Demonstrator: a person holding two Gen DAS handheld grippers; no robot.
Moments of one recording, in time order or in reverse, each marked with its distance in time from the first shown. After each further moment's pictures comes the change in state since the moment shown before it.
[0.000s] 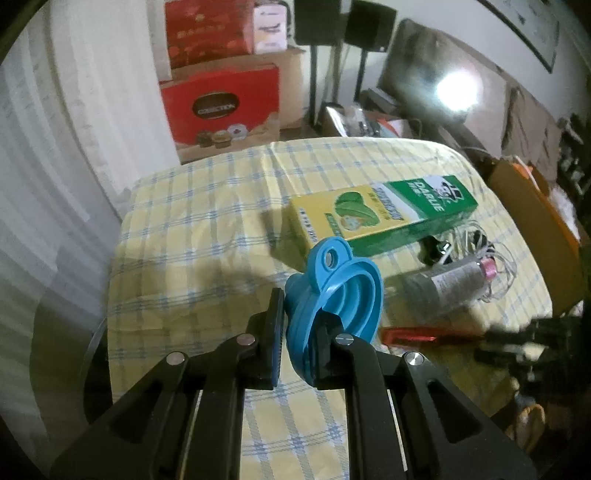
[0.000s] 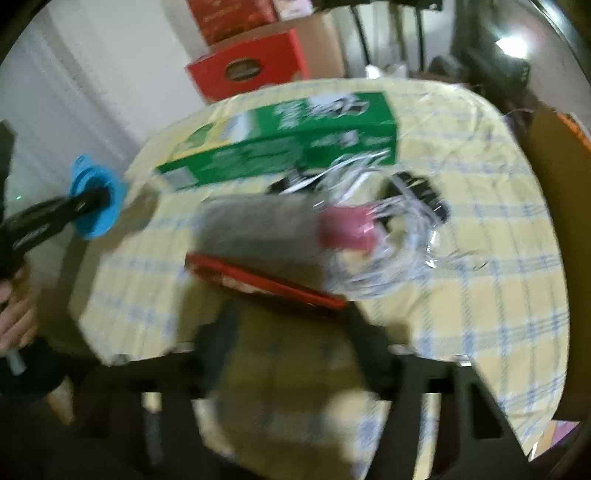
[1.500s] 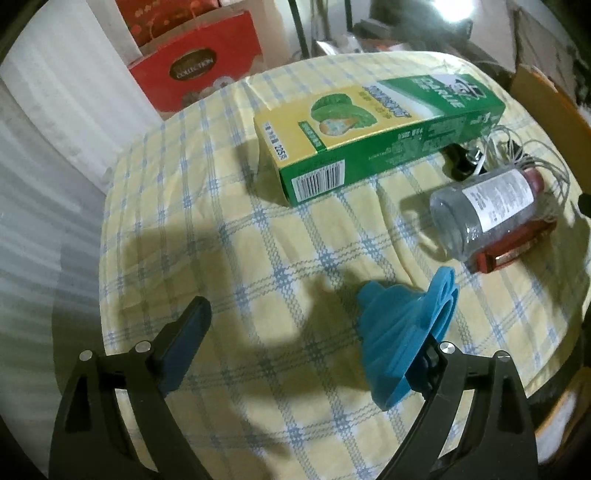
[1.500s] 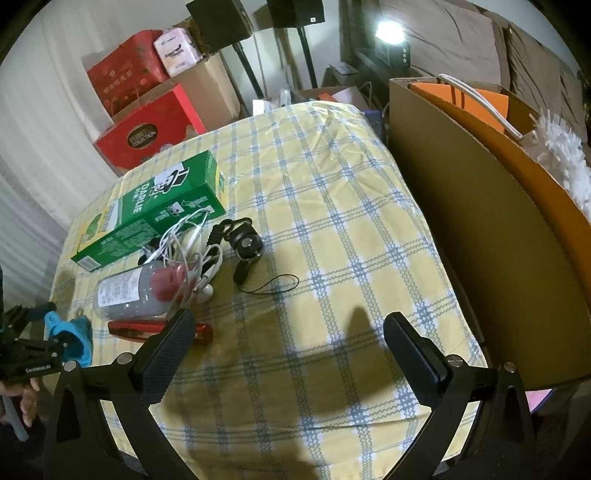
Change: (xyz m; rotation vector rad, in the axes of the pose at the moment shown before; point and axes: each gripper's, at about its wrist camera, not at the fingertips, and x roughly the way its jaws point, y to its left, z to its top) left arm 0.055 -0.040 -0.024 0.174 0.200 0.145; right arm -0.054 -0.088 -0.009 0.269 -0.163 -0.241
